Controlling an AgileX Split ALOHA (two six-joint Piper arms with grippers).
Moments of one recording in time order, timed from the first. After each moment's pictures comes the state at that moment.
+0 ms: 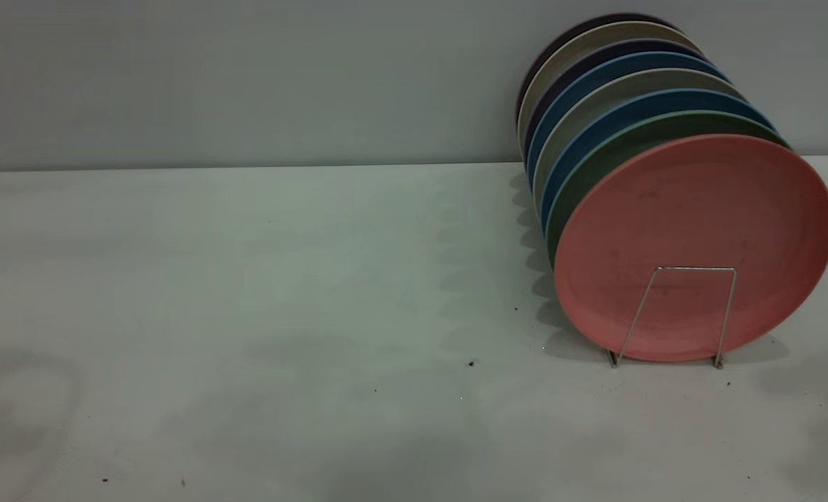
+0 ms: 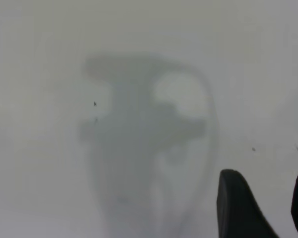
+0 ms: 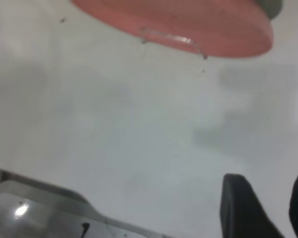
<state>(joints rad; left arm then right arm) 0.13 1.38 -1.09 -0.07 0.90 0.15 -0.08 1.34 -1.11 0.30 1.11 -0.40</state>
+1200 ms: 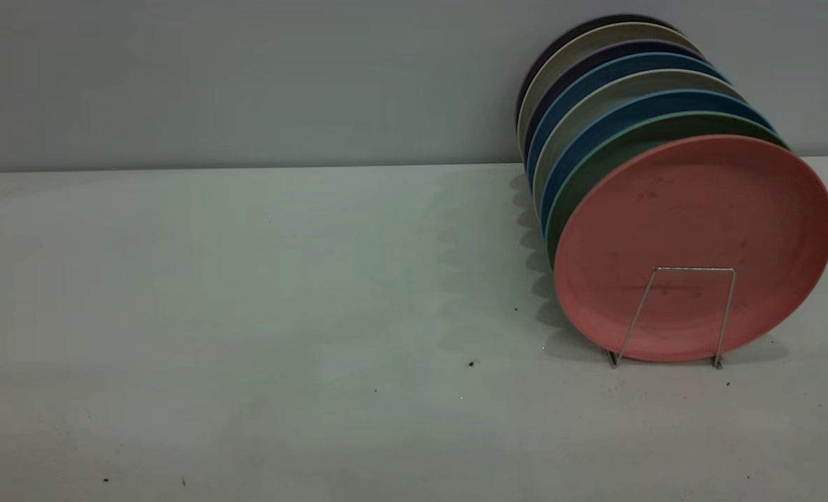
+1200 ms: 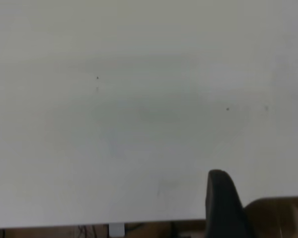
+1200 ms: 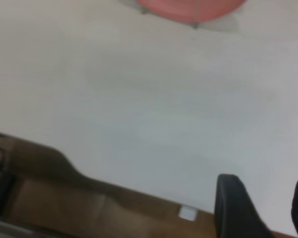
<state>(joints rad) 0.13 0.17 -0.54 -0.07 1.11 0.14 -0.08 0.24 -0.49 0.21 1.17 -0.38</state>
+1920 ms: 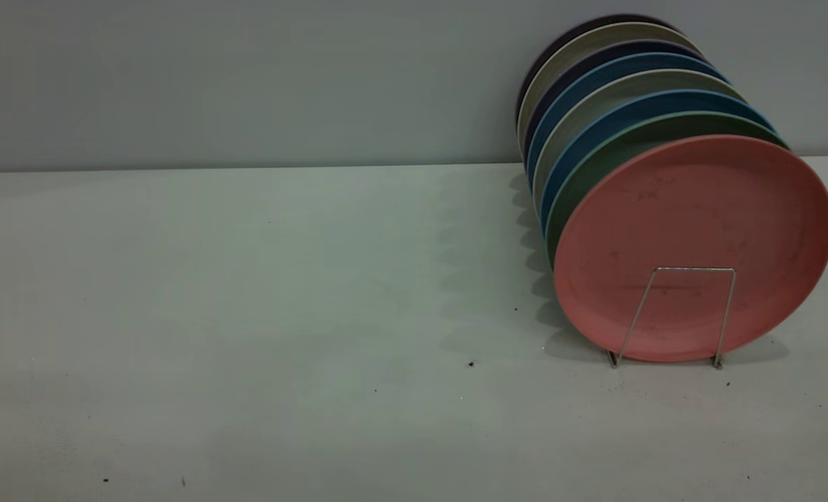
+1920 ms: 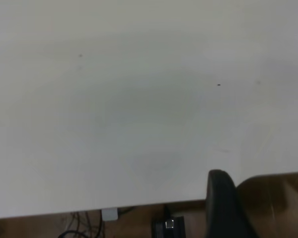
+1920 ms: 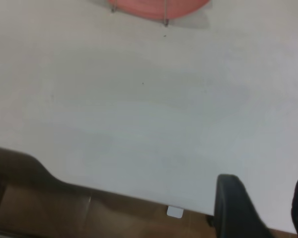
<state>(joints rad) 0.06 0.16 -0.49 -0.07 1.12 0.12 0.01 0.24 -0.48 0.10 1.14 -0.24</state>
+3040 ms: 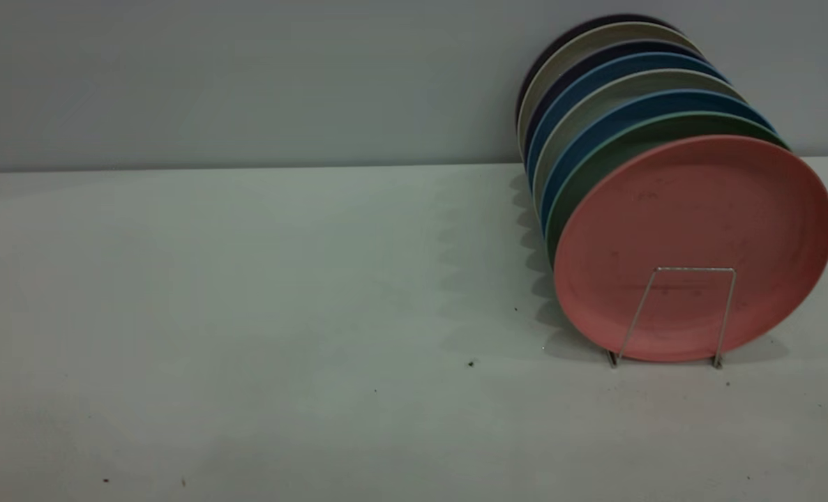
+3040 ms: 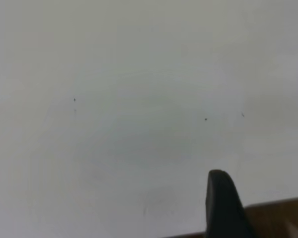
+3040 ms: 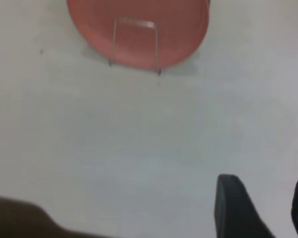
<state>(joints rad) 0.01 -0.01 -0.49 -0.07 1.13 0.12 0.01 0.03 -0.48 0.11 1.14 -0.19</state>
